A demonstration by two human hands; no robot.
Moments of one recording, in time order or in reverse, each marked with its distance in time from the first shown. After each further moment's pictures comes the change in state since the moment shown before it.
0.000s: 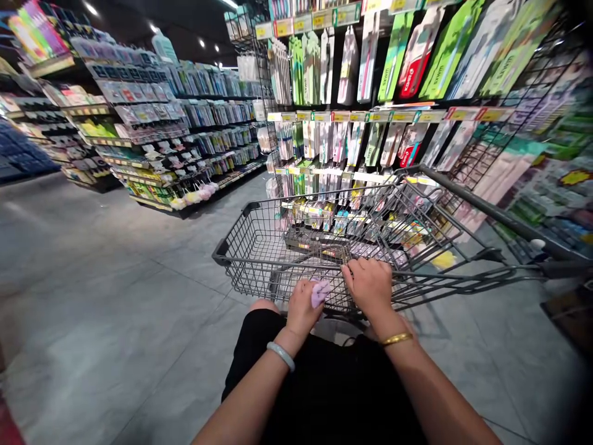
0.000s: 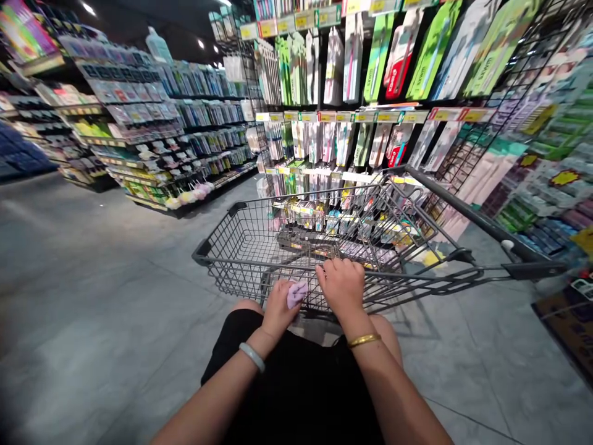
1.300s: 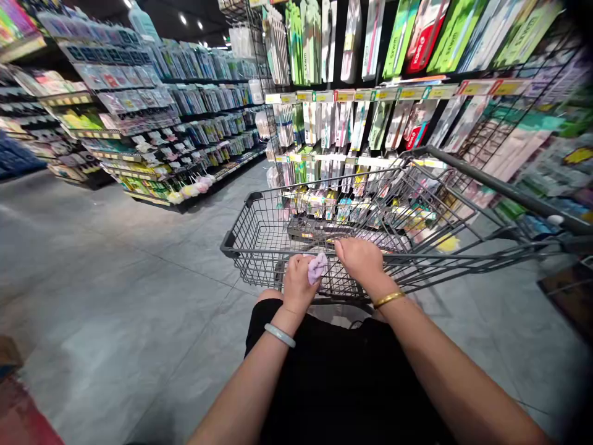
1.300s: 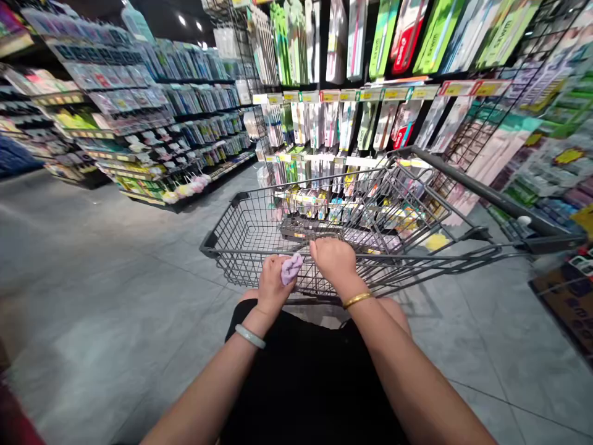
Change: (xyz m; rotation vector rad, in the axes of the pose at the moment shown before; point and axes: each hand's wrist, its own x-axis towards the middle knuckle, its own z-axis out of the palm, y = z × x) left_hand 0.014 -0.019 -0.048 0.118 0.207 0.113; right_hand 0.042 -0.041 -0.001 -0.031 -0.375 0.033
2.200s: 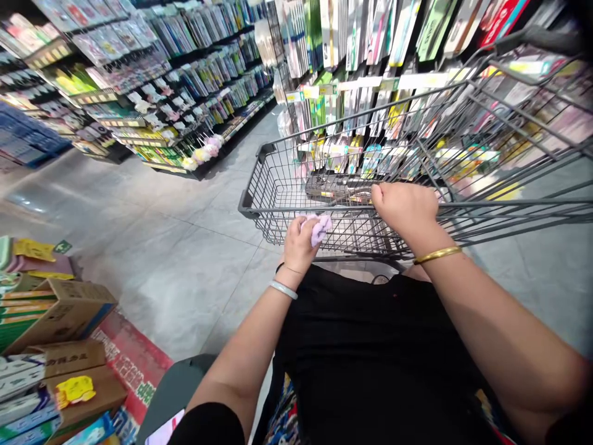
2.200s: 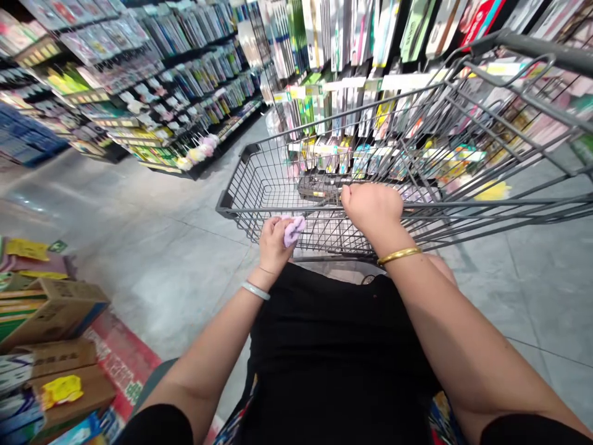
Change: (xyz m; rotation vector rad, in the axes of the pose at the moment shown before) left_hand -0.009 -0.065 -0.025 0.180 -0.074 0.081; right_hand 0.014 -0.007 0.014 0.002 -0.070 0.253
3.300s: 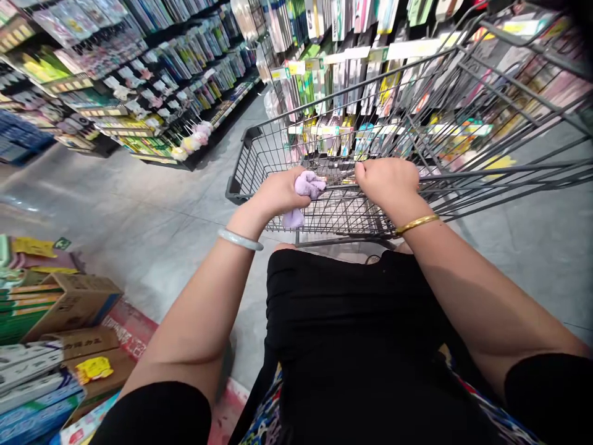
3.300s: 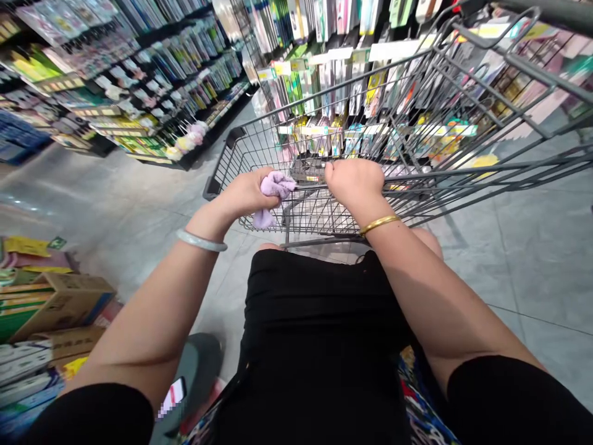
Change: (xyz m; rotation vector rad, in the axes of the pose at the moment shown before) left_hand 0.090 0.041 -0.085 -0.079 -0.542 -0.015; right_hand -0.001 0.008 -0.002 0.093 -0.046 -0.020
